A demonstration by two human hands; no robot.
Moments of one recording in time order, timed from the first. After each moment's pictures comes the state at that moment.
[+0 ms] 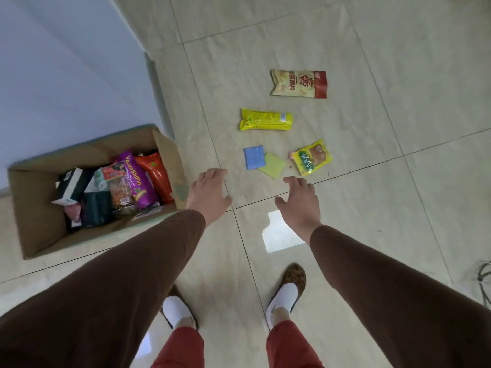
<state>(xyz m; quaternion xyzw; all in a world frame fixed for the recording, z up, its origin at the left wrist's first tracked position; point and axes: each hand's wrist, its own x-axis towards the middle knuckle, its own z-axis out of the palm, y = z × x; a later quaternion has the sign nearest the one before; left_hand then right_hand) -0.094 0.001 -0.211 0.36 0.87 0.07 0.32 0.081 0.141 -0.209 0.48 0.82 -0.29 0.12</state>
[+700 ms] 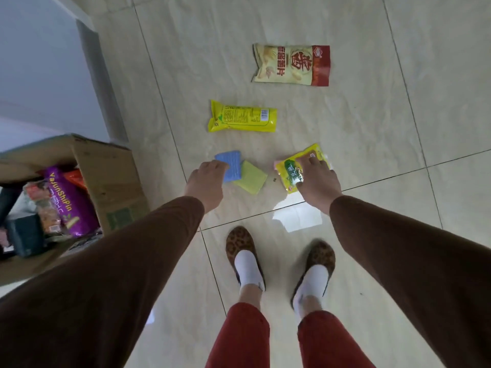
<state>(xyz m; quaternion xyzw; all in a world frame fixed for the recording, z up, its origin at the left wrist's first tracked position) -0.110 0.180 -0.386 0.42 0.84 -0.05 0.35 0.079 0.380 -0.391 0.37 0.87 -0.21 0.26</state>
